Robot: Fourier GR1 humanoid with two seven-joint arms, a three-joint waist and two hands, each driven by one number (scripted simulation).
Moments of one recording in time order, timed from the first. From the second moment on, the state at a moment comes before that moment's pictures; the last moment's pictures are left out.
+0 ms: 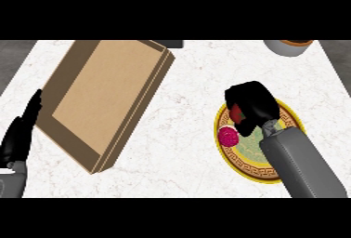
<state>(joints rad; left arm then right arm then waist) -0.12 0.38 0.14 -1.33 -0.21 0.11 0.06 -0.49 -0.27 0.30 -1.31 1.08 0.18 0.11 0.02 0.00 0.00</state>
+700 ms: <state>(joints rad) -0.09 0.37 0.16 -1.33 -0.21 0.11 0.04 -0.75 -0.09 0.45 -1.60 1.32 0.18 0.30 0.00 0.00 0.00</state>
